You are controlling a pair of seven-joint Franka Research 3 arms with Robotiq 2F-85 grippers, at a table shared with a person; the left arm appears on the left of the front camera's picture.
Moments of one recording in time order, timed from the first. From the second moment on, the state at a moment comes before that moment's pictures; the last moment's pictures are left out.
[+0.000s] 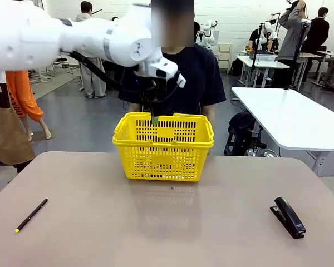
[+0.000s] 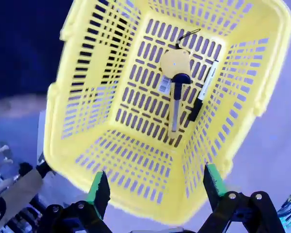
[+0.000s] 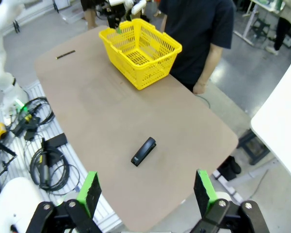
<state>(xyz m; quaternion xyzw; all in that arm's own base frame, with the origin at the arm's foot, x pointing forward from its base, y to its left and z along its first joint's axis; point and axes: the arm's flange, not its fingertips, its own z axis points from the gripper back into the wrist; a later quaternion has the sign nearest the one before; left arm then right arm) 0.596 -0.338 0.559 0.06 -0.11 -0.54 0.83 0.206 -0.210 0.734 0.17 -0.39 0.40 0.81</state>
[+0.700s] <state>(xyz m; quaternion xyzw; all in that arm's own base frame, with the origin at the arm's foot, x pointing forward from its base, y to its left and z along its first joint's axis) 0.391 -0.268 0.583 0.03 -0.05 -0.34 0.94 0.207 -0.210 0.734 0.17 -0.39 0.40 0.81</state>
